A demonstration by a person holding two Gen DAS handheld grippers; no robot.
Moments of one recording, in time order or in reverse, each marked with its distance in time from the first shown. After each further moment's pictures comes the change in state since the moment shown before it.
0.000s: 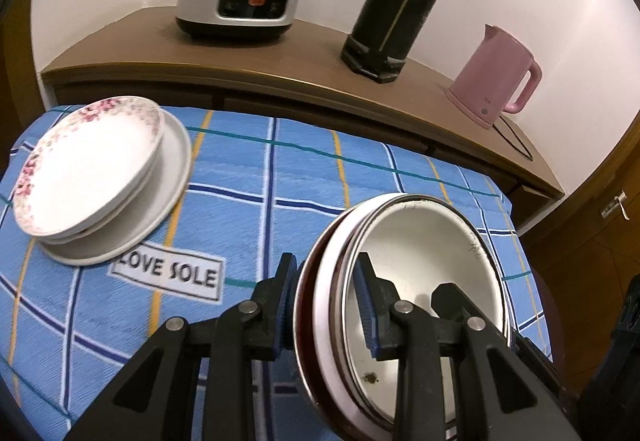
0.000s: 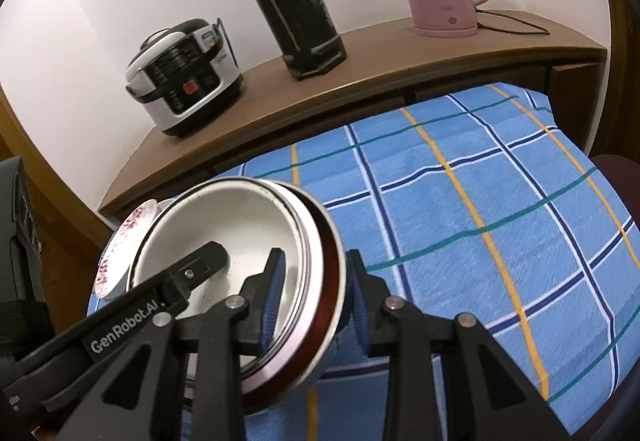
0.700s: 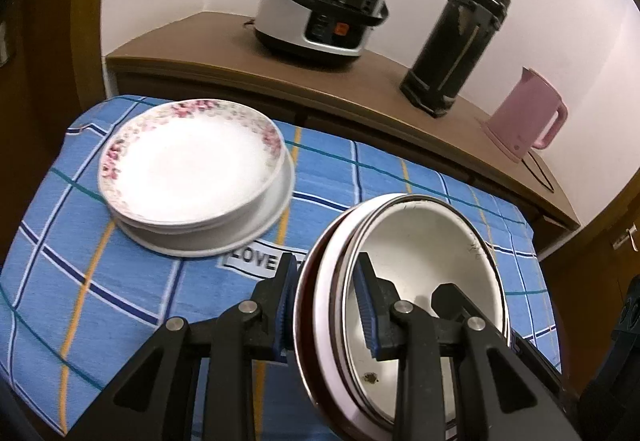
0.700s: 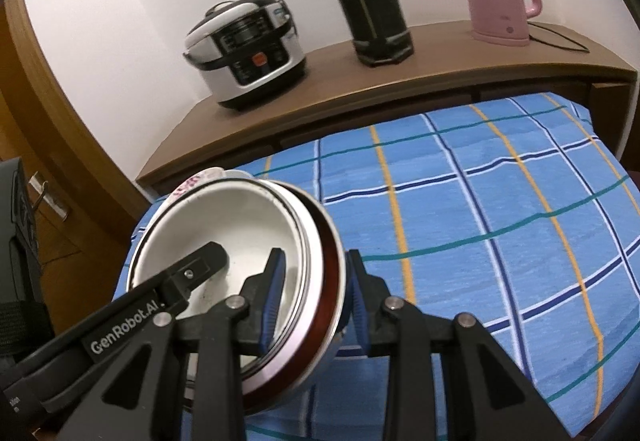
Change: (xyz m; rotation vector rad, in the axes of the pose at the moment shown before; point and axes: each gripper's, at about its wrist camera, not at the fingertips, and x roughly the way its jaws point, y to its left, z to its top) left arm -0.046 0.070 -0.004 -0.090 -0.067 0.077; right arm 0.003 0.076 -0.025 -0.085 0.021 0.086
